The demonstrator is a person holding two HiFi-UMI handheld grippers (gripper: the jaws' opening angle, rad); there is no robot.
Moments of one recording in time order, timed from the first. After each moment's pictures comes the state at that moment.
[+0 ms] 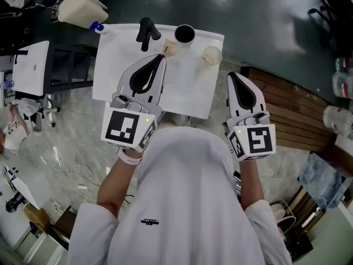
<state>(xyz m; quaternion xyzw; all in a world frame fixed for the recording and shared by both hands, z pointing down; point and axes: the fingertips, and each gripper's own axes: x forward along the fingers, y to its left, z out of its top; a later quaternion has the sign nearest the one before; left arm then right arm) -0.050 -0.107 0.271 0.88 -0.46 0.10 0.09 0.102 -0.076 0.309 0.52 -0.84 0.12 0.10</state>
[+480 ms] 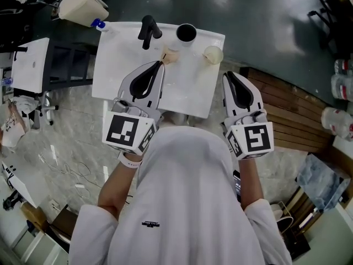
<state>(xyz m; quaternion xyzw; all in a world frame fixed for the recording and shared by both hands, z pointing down) -0.065 -0.090 0.284 0.87 -0.47 0.10 0.11 0.084 -0.073 0.311 0.49 -0.85 0.12 0.11</state>
